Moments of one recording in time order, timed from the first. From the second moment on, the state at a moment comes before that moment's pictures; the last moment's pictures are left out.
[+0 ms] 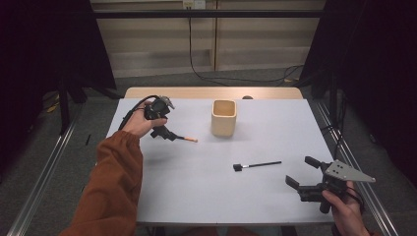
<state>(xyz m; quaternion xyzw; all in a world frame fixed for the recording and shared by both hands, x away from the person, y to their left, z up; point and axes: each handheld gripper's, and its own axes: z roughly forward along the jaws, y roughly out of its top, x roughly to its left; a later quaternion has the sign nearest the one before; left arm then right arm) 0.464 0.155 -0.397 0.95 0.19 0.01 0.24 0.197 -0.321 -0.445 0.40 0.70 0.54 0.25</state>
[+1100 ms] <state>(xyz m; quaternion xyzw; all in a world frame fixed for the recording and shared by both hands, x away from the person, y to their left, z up) 0.470 0.137 -0.430 0.98 0.09 0.01 0.15 0.196 -0.318 -0.444 0.39 0.70 0.54 0.25</state>
